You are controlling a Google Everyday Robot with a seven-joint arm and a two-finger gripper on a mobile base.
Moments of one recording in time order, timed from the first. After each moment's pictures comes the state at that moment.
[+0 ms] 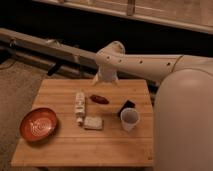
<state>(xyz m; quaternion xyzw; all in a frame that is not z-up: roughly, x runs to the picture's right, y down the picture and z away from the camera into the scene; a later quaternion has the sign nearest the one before) 0.005 -0.016 0.806 -0.19 0.13 0.70 0.68</state>
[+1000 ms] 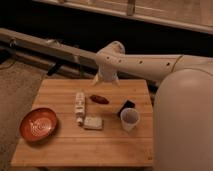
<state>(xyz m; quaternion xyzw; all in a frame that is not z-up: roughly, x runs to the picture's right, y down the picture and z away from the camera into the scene) 0.006 -0.015 0.807 -0.18 0.13 0.68 0.70</state>
